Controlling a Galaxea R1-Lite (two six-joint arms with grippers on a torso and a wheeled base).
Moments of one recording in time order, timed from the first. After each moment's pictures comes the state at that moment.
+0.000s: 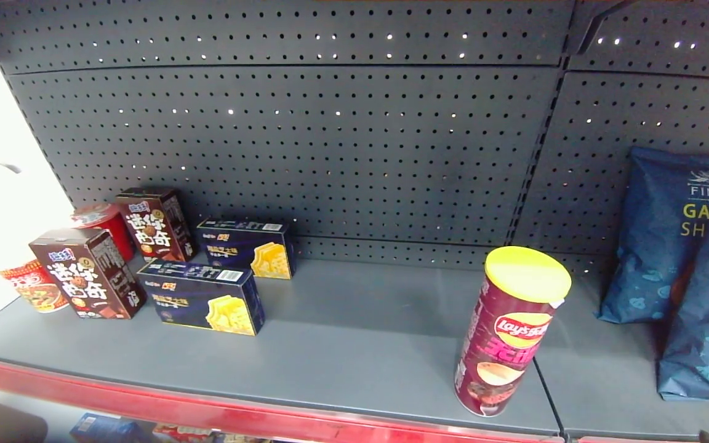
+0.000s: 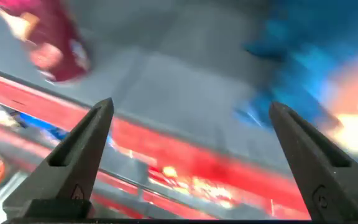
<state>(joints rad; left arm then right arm) -0.23 0.18 -0.44 0.19 -0.05 -0.07 0.34 0.54 -0.21 -0.08 -0.17 -0.05</state>
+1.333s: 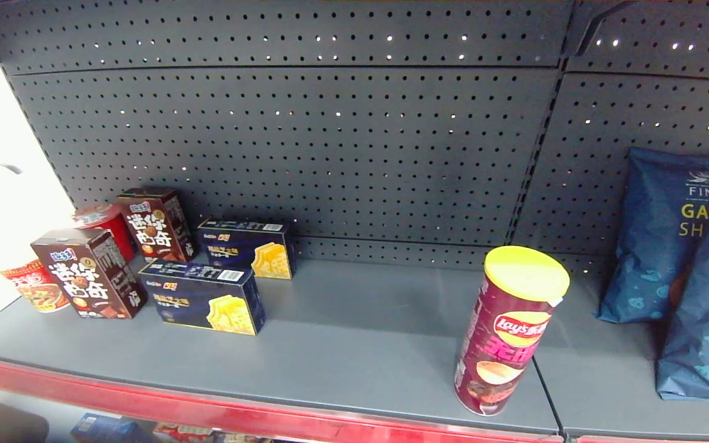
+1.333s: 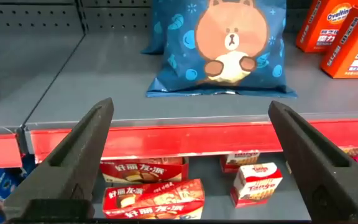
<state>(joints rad) -0.30 0.21 -0.43 0.19 -0.06 -0.07 0.00 0.00 -0.03 0.00 -0.19 -0.02</state>
